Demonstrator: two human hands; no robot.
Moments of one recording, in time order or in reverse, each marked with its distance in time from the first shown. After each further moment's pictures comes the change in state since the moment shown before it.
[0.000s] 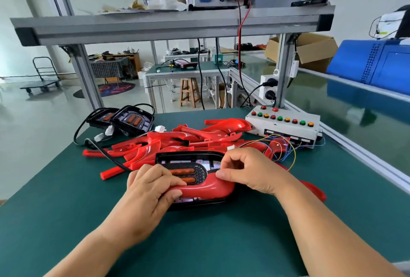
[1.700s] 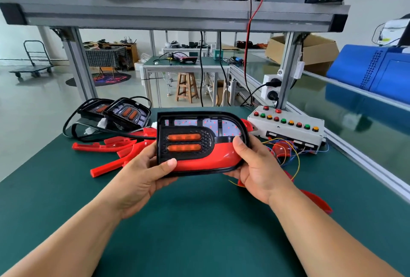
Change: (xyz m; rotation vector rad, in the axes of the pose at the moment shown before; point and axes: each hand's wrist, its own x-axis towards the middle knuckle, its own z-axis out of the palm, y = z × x) left_hand 0.041 -0.024 0.013 -1.363 -0.069 -0.630; right_hand 0.017 -0.002 0.019 0.976 0.321 0.238
